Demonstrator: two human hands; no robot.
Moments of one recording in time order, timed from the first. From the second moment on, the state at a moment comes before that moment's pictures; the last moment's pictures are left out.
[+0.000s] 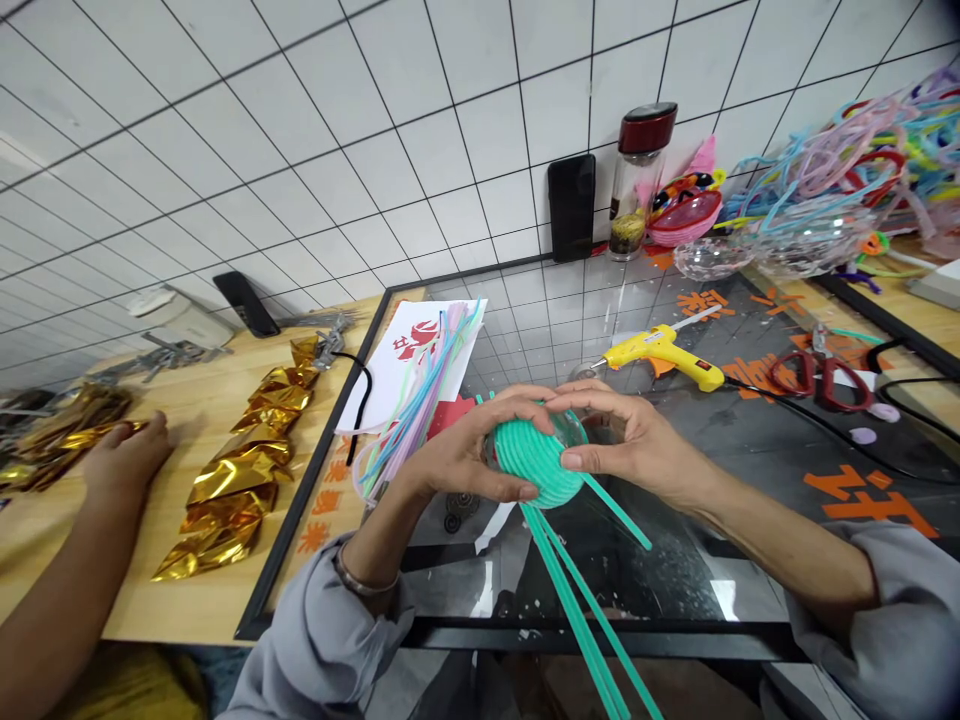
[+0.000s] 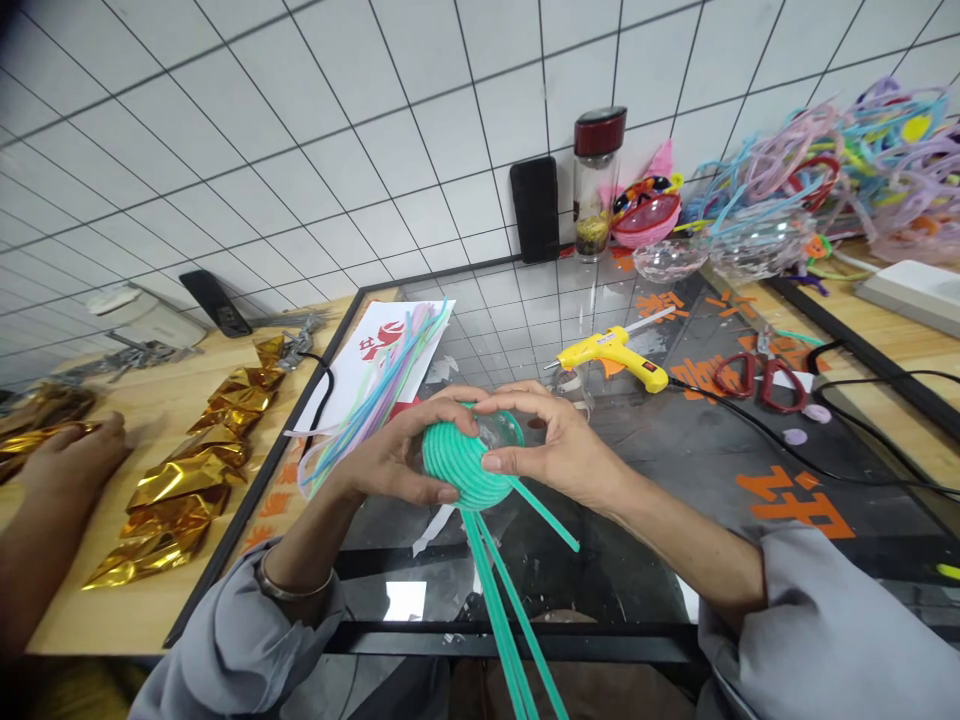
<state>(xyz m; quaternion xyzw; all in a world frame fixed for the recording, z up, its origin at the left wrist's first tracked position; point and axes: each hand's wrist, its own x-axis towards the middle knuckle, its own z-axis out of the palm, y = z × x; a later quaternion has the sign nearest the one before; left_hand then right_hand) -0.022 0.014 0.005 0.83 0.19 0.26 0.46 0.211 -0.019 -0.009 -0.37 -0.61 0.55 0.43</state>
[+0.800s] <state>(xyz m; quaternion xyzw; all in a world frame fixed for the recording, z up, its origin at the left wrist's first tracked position) -0.022 0.012 0.004 0.80 0.19 0.27 0.50 0.210 -0.021 -0.010 -0.38 -0.61 0.54 0.44</state>
